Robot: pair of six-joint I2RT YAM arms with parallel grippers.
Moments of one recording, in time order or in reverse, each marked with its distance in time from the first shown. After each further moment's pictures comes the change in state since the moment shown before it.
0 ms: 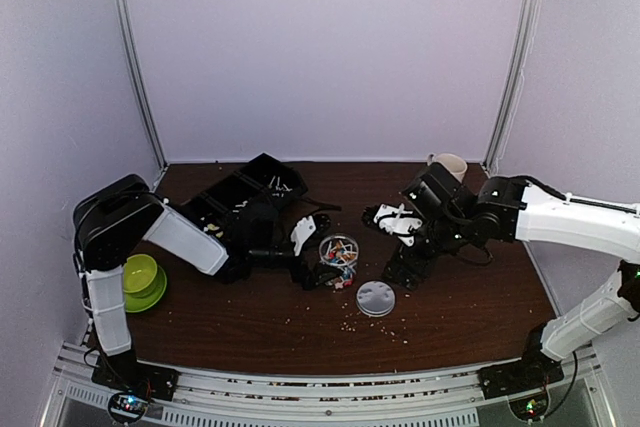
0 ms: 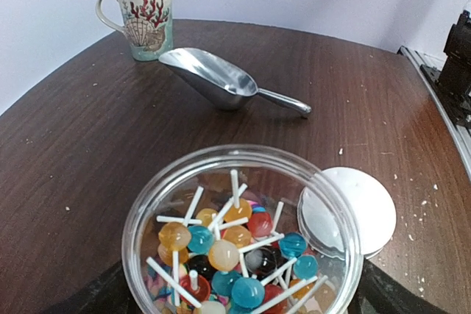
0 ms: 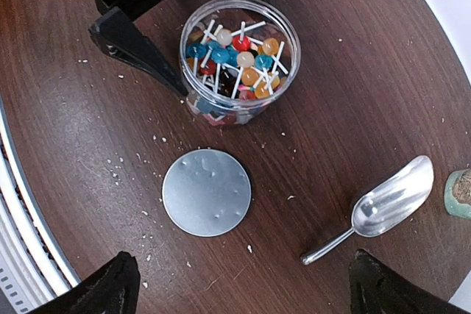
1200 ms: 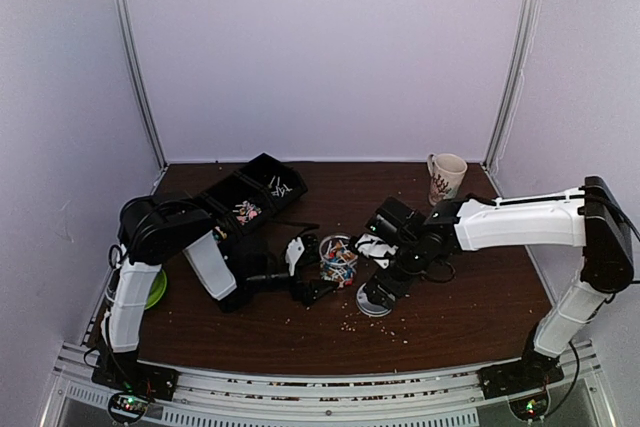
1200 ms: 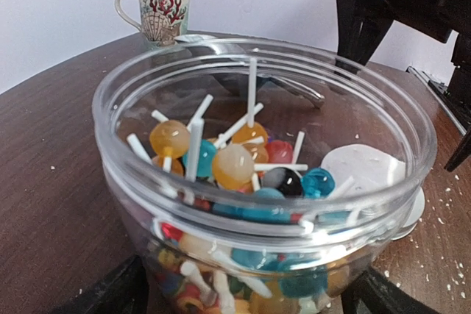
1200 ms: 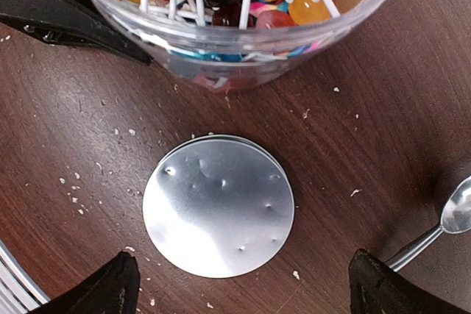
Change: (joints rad) left arm 0.010 0.295 -0.106 0.582 -0.010 -0.142; right arm -0.009 0.284 -0.028 0.081 -0.009 0.185
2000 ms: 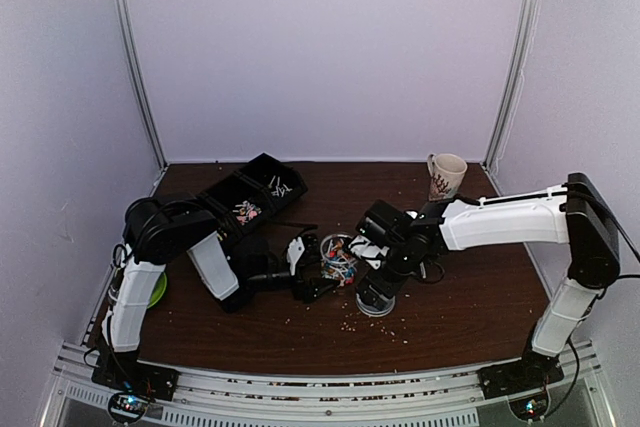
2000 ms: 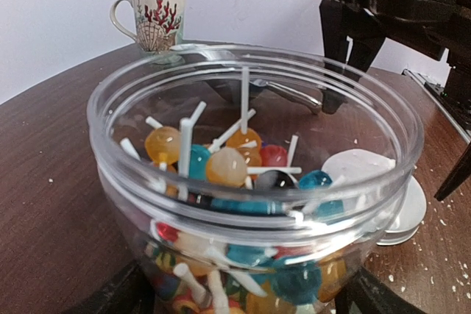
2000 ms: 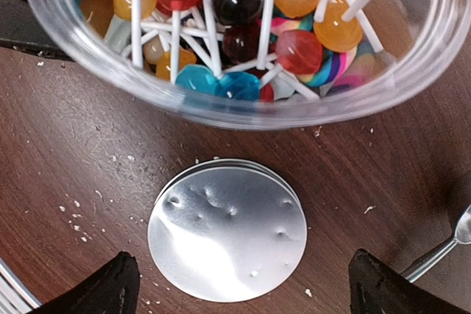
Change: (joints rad) left arm 0.007 0.040 0.026 0.049 0.029 -0.005; right arm 0.014 0.083 0.048 0.005 0.002 0.053
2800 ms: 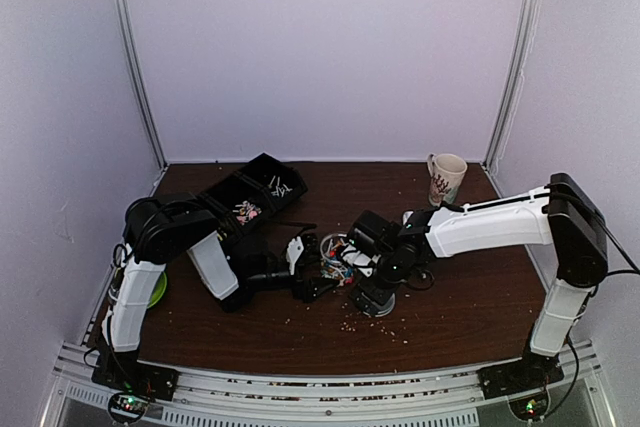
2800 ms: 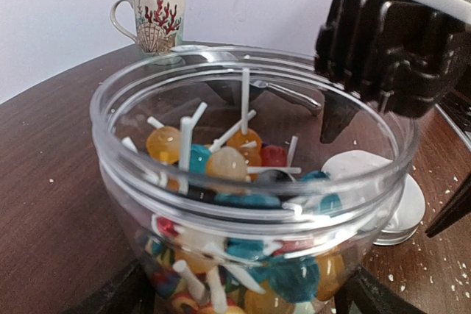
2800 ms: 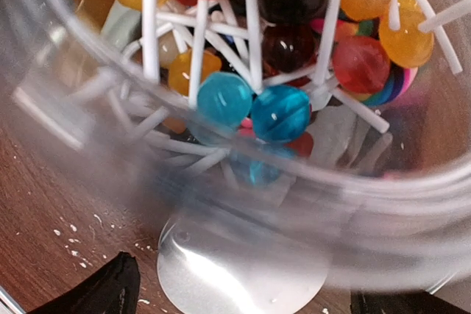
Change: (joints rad) left arm 0.006 0.003 0.000 0.008 0.010 -0.007; right arm 0.033 0.071 0.016 0.028 0.030 0.026
